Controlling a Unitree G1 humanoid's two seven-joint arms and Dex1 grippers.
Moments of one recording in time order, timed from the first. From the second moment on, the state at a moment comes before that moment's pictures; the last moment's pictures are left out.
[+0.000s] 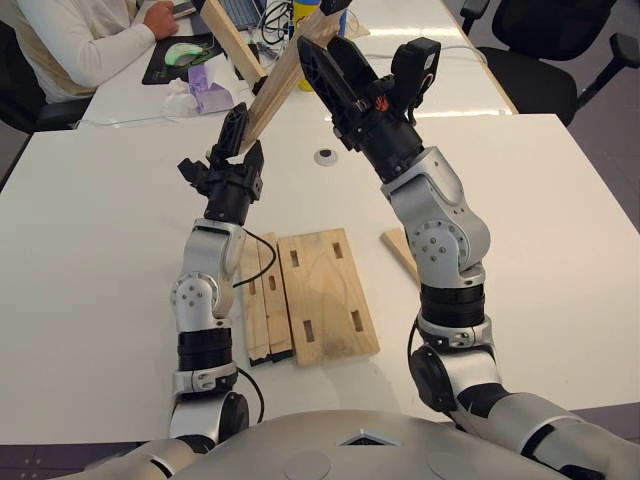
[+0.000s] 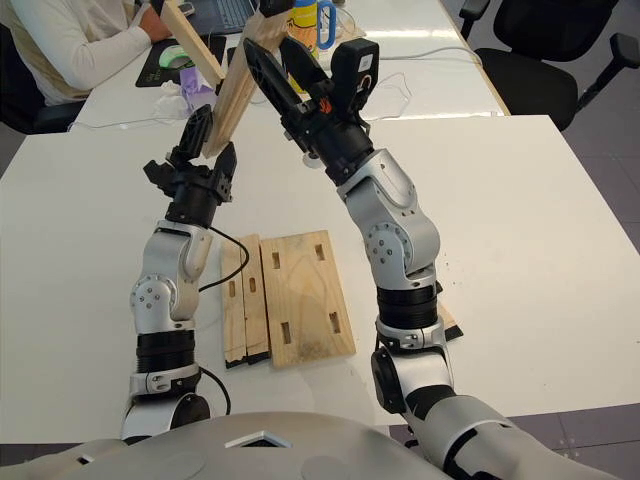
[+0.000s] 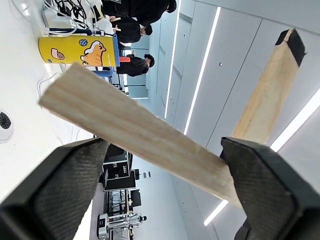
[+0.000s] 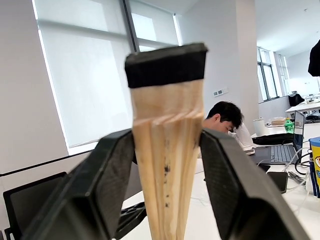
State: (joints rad) left arm -0.25 -0.07 0.16 -0.07 -1.60 0.27 0.07; right arm -0.54 0.03 0.01 -0.19 0.57 0.40 0.40
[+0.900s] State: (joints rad) left arm -0.32 -0.11 0.24 -0.07 -1.57 0.29 0.05; right arm -0.45 -0.26 0.02 -0.12 0.53 0.33 0.74
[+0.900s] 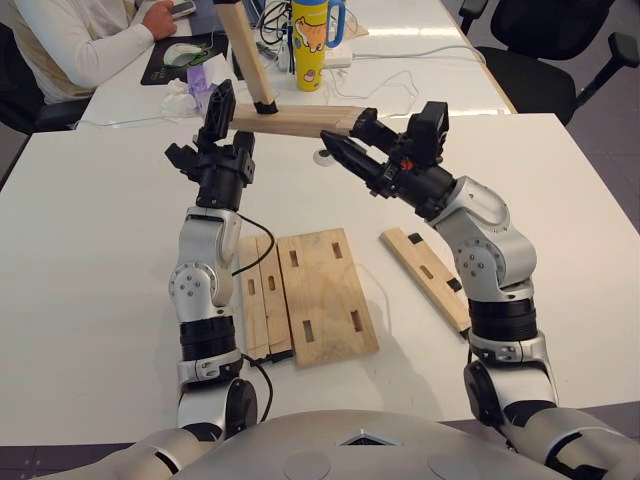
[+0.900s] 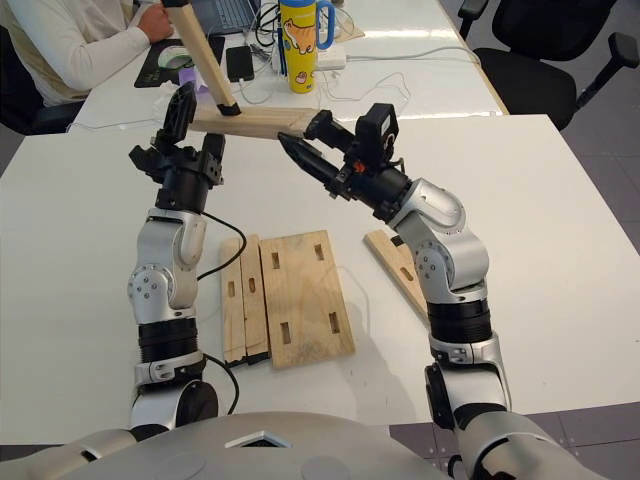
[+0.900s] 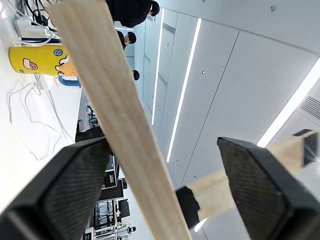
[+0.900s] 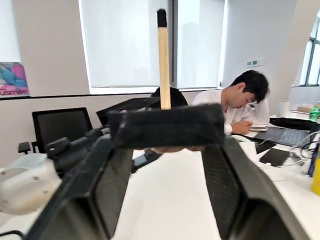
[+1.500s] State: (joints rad) left arm -0.32 -0.11 0.24 -0.07 -1.56 0.31 0.05; right arm -0.44 -0.33 0.06 -0.08 0.48 0.26 0.86
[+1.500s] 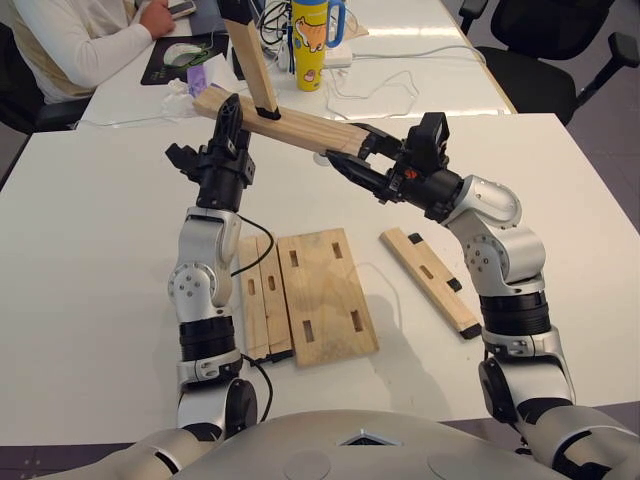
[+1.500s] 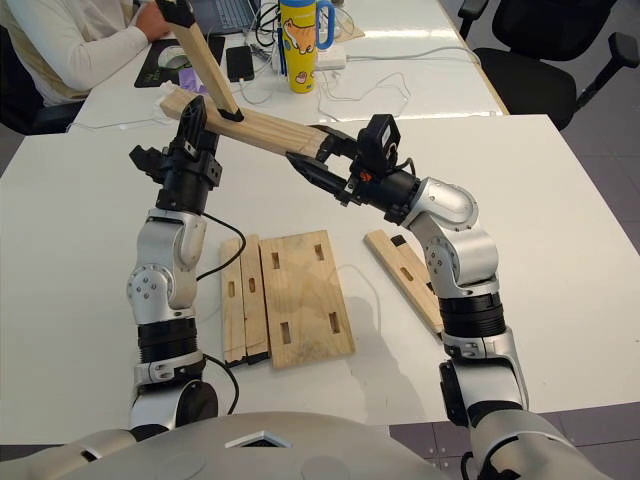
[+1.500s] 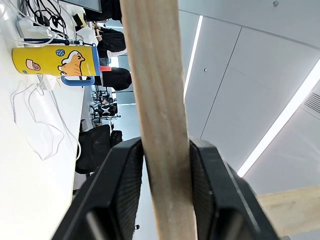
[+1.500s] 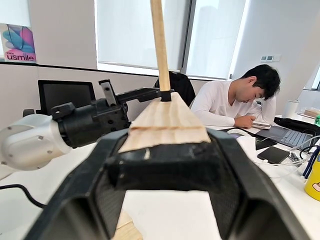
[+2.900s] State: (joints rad) left arm -0.05 -0.05 0.37 -0.37 -1.35 0.34 0.17; right arm -0.09 -0.78 0.35 -0.13 0.17 0.00 1.37
